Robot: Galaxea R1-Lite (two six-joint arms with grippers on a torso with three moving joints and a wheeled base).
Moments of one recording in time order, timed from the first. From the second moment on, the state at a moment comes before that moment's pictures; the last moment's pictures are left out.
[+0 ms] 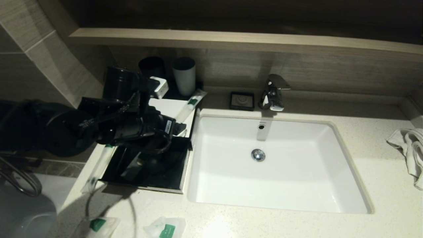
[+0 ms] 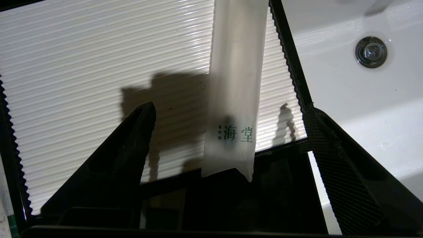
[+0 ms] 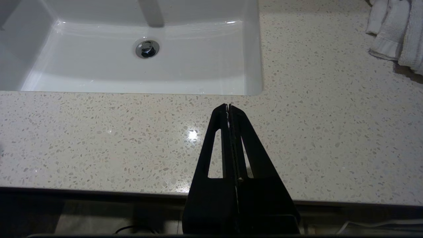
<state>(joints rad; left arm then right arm) -0.45 1.74 -1.18 -0.15 0.08 0.09 0.00 0.00 0.00 0.00 -0.01 0.04</state>
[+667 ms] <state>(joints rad) -0.45 1.76 -1.18 -0.18 0.08 0.09 0.00 0.00 0.00 0.00 -0.01 0.04</state>
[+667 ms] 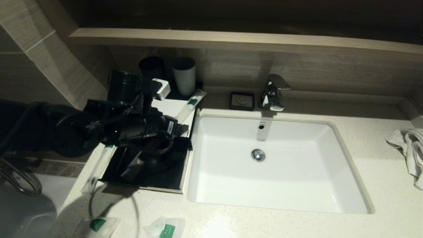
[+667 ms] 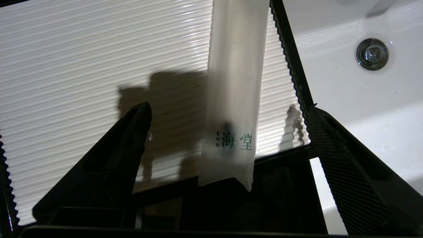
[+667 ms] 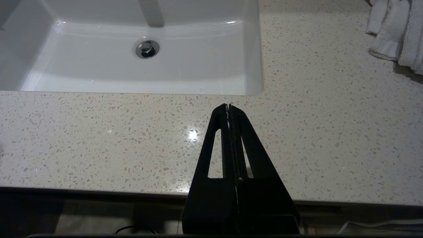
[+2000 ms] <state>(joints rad) -0.46 1.77 -1.17 -0.18 0.08 0.09 0.00 0.00 0.00 0.00 -0.01 0.04</state>
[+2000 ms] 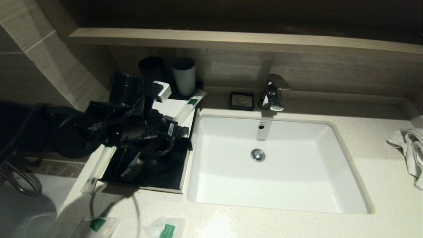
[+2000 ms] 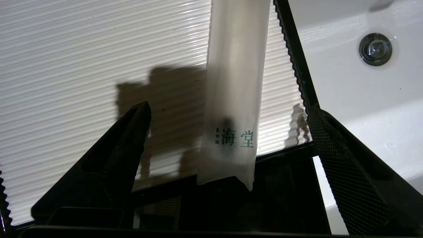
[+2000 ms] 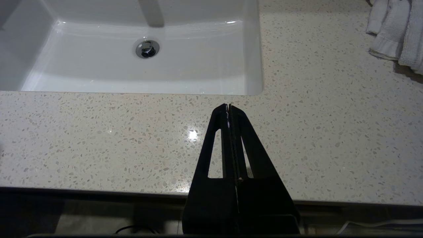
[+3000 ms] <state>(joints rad) -0.46 1.77 -1.16 -0.20 0.08 0.09 0.00 0.00 0.00 0.00 -0.01 0.04</state>
